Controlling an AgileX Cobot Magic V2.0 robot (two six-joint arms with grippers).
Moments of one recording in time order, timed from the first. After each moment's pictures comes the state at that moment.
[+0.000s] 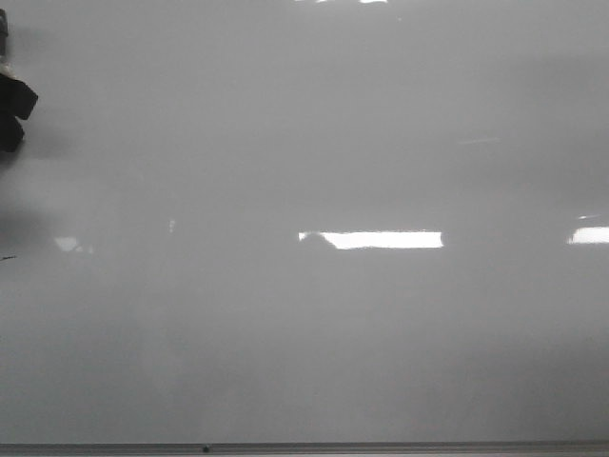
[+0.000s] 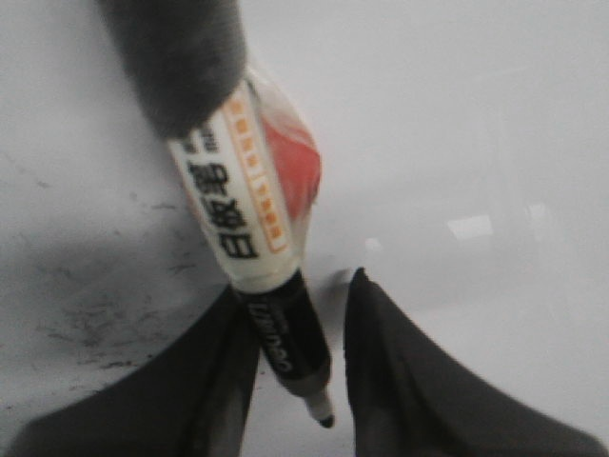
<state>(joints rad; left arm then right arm) -0.13 1.48 -0.91 0.06 0.23 0.07 0.01 0.69 -0.64 -0.03 0.63 0.00</state>
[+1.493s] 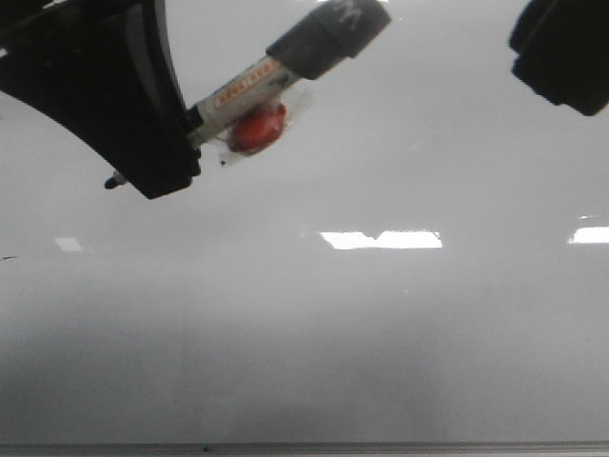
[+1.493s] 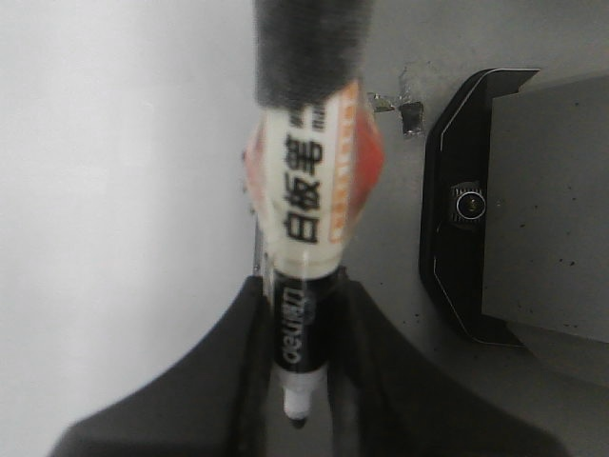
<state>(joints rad) -0.78 1.38 -1.17 -0.19 1.03 0.86 0.46 1.12 -1.04 0.42 1.01 -0.81</state>
